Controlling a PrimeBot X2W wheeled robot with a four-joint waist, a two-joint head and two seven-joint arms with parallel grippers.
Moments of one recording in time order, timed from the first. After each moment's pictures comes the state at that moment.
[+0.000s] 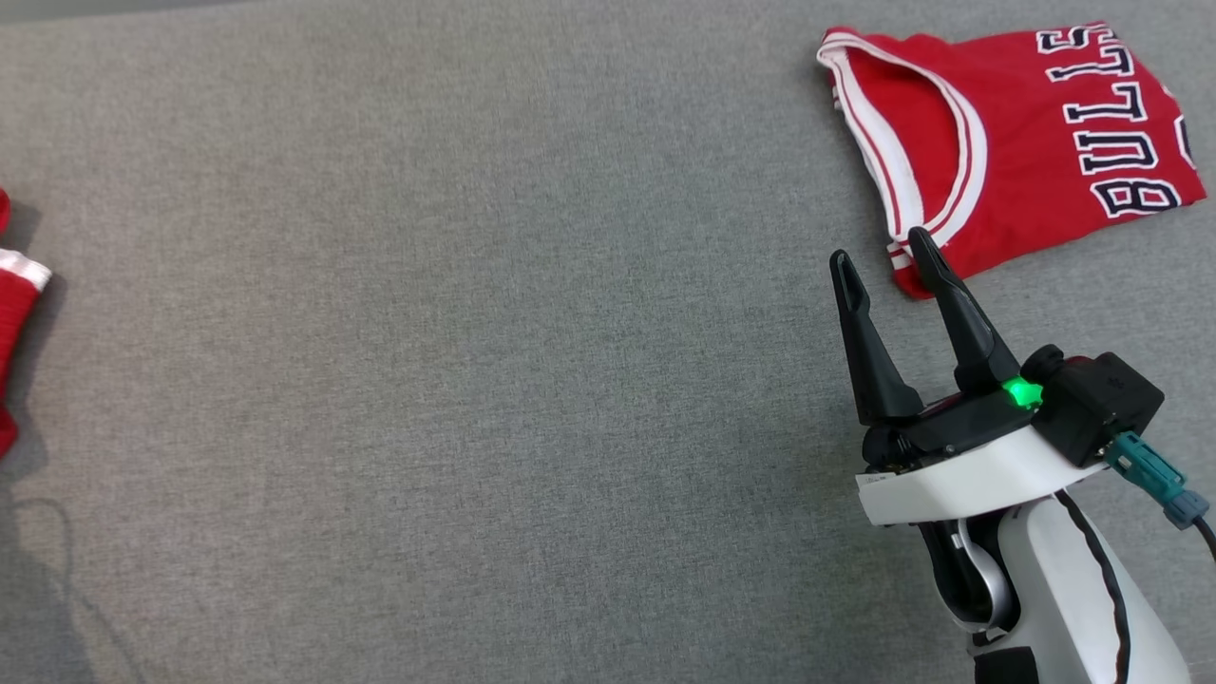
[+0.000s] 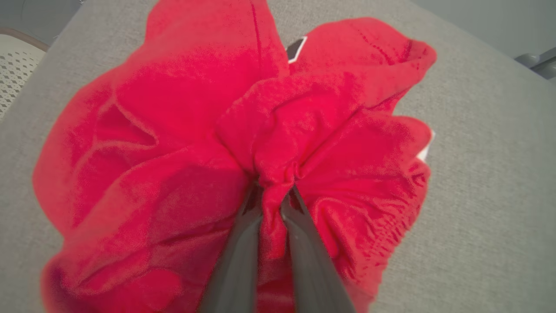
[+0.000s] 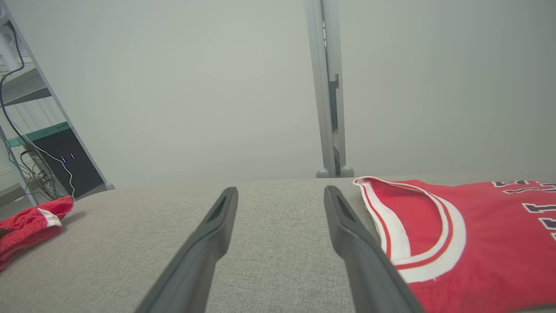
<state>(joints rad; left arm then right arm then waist) -0.71 0.56 0.18 0.87 -0.61 -0.13 0.53 -0.35 -0.06 0.25 0.11 0.32 0.13 -0.26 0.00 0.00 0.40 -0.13</state>
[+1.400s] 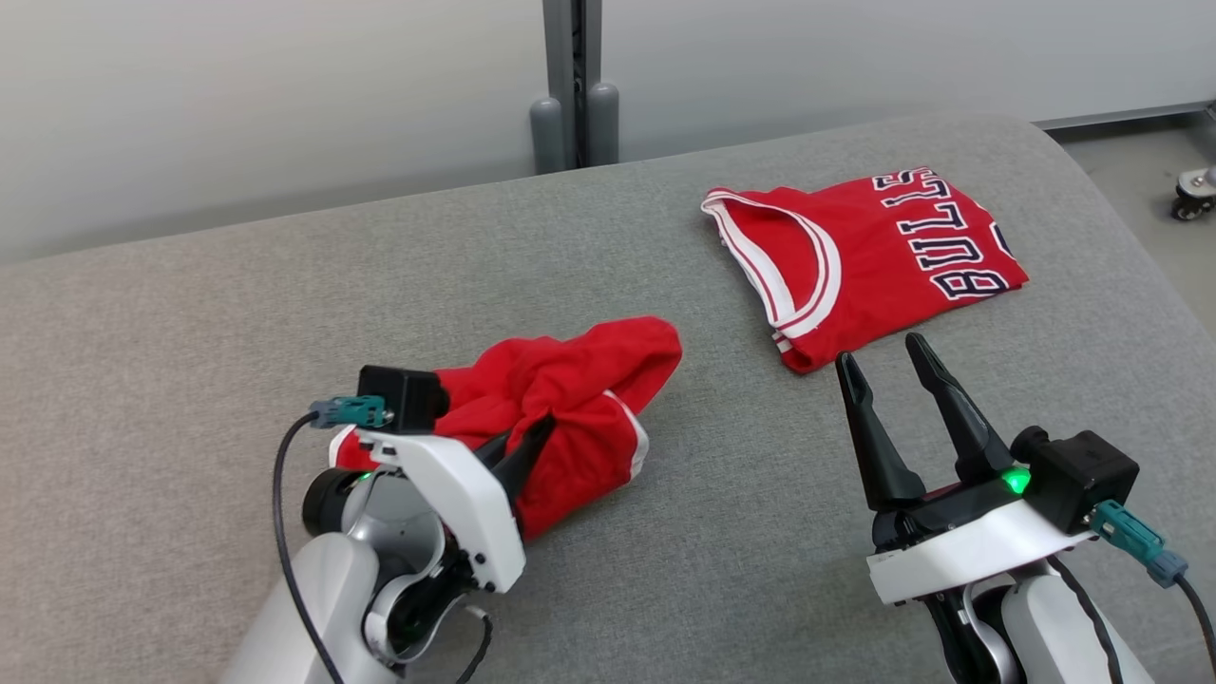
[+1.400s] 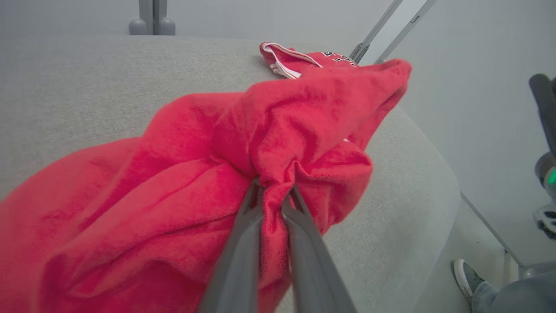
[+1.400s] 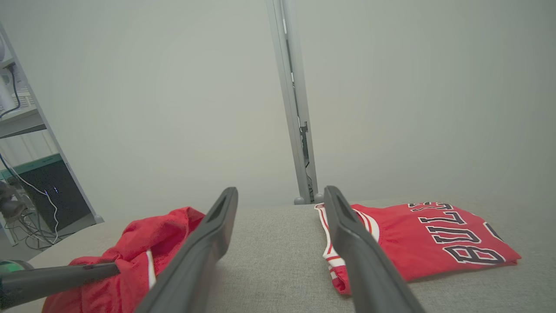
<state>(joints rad) -0.33 0.09 -0.35 0.28 -0.64 -0.10 0.39 -0.22 -0.10 0.26 0.17 0.36 0.13 -0.26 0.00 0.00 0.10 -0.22</state>
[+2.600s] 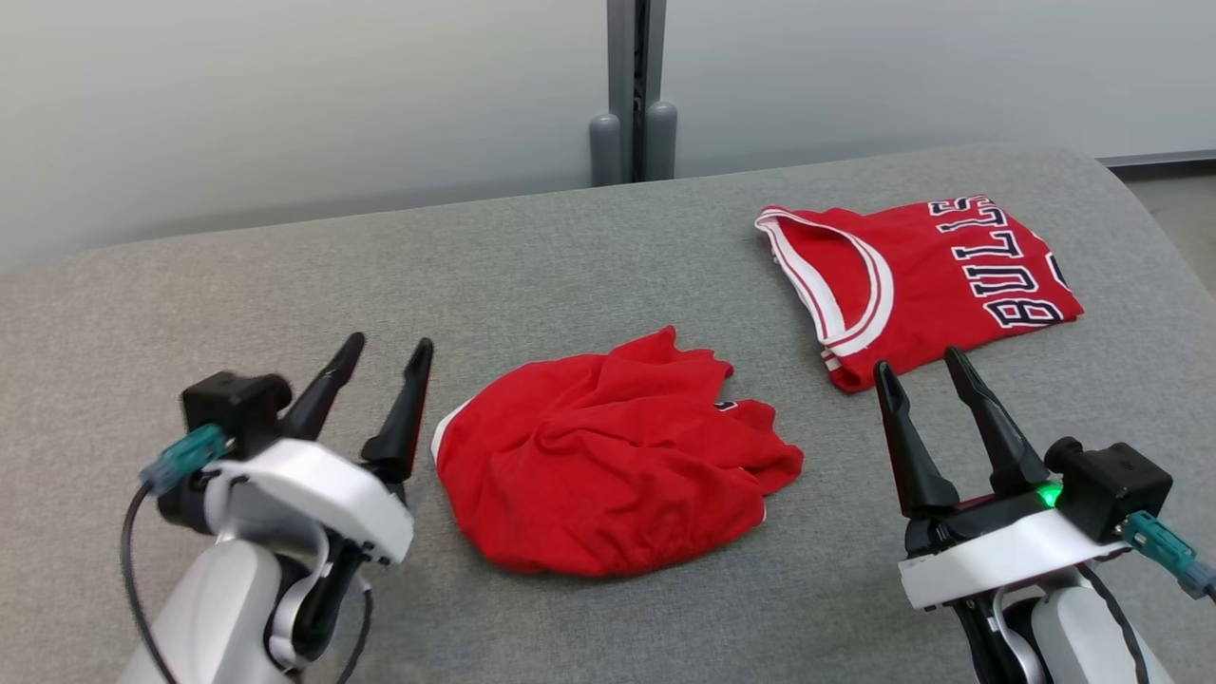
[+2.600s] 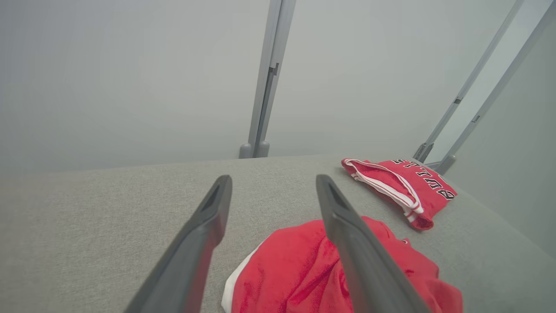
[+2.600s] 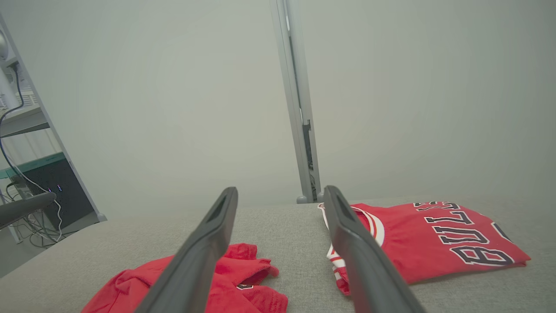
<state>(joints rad) -0.33 0.24 -0.34 0.25 -0.61 -0.02 0.00 -0.19 -0.11 0.21 0.18 0.36 0.13 -0.26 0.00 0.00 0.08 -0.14</state>
